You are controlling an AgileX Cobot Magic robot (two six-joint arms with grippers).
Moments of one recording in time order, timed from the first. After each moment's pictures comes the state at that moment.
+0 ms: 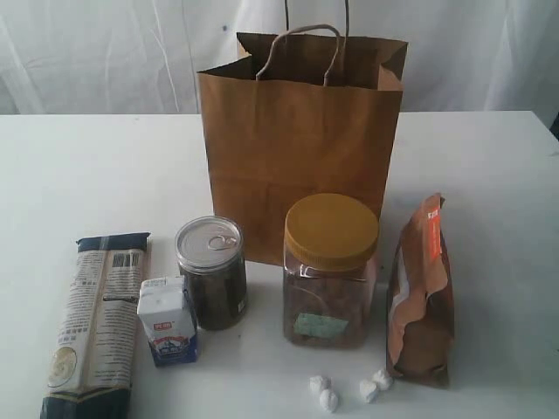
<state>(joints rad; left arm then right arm) 0.02 0.89 -0.55 0.66 -0.15 -0.48 -0.04 0.00 0.00 0.01 0.32 -0.03</state>
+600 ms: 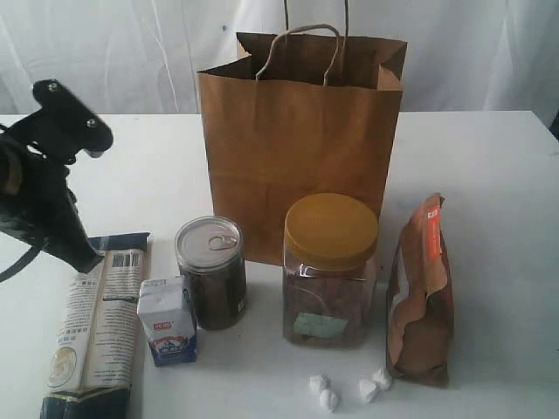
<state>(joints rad) -0.57 1.29 -0.85 0.54 0.68 -0.15 -0.04 0.00 0.00 0.01 0.32 -0.02</state>
